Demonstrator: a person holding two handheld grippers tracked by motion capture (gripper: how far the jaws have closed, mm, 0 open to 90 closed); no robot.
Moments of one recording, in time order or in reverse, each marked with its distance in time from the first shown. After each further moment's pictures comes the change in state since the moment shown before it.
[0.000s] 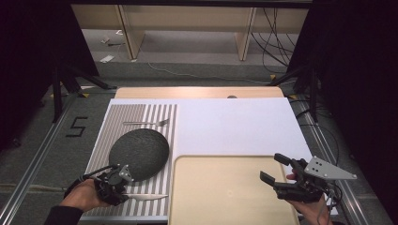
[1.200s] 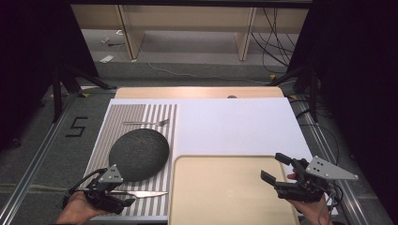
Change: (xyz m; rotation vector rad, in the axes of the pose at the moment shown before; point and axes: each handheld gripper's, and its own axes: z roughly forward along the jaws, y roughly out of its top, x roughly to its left) left arm -0.018 -0.027 -0.017 -0.391 0.013 -0.158; right arm -0.001 0.000 -0.001 -0.010 -0.008 0.005
